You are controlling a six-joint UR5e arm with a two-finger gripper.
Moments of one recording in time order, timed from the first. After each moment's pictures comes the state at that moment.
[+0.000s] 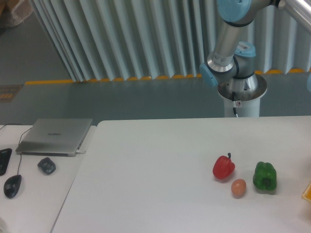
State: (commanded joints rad) arm 2.77 -2.03 -1.53 -1.00 1.58 1.20
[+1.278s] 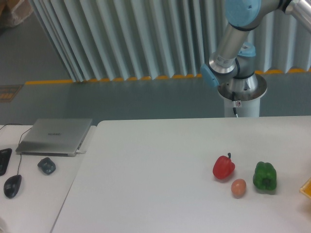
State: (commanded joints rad) arm 2.80 -2.05 -1.51 -1.07 1.59 1.20
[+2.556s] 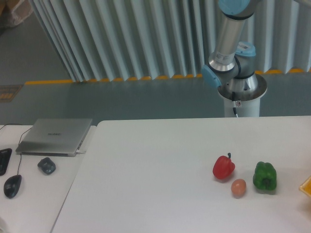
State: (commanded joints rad) arm 2.76 -1.88 -1.38 -1.57 1.27 1.16
